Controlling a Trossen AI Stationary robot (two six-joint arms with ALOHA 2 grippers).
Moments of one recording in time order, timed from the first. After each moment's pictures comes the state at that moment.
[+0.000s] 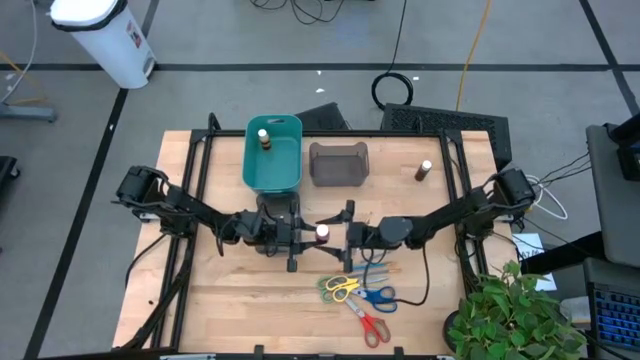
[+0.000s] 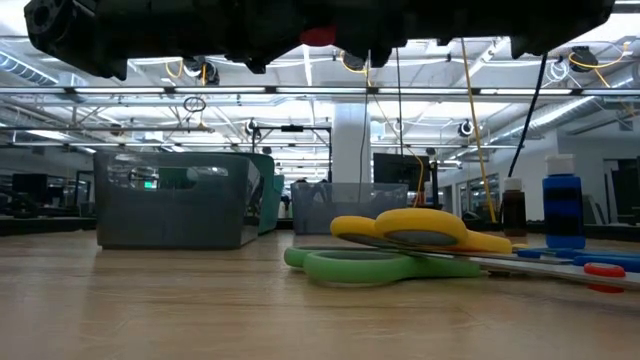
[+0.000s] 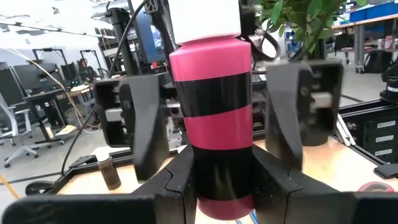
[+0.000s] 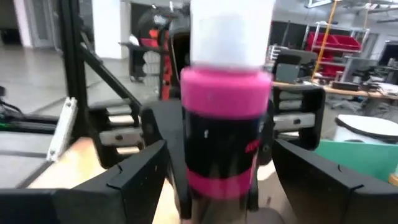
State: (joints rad) left arm -0.24 1.64 0.62 1.12 -0.19 0.22; right arm 0.27 1.67 0.79 0.94 0.31 -0.10
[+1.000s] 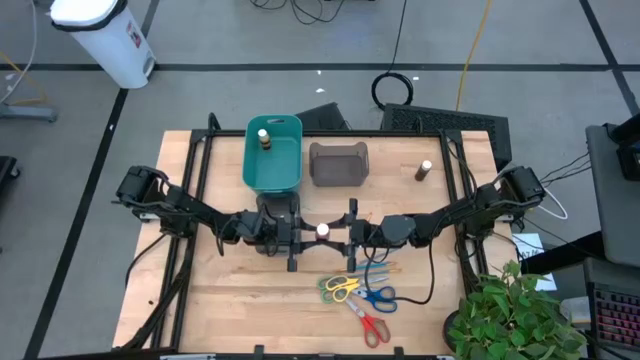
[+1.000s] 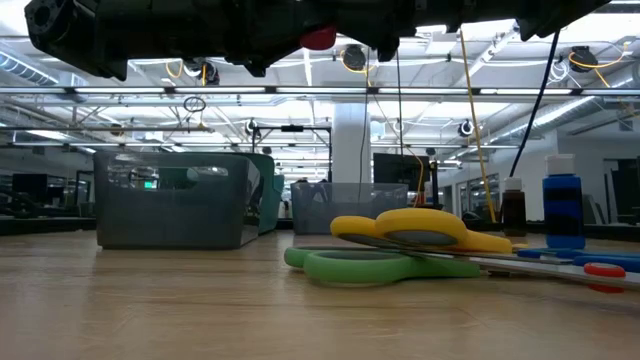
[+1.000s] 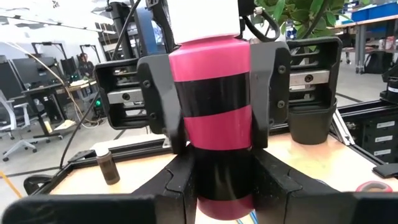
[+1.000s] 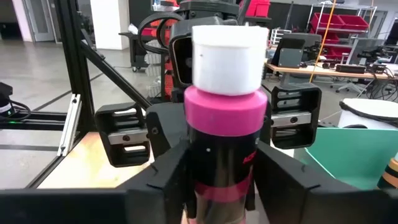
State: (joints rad) left arm -0.24 1.64 0.62 1.11 -0.19 0.20; right arm 0.27 1.59 0.80 0.79 0.31 -0.03
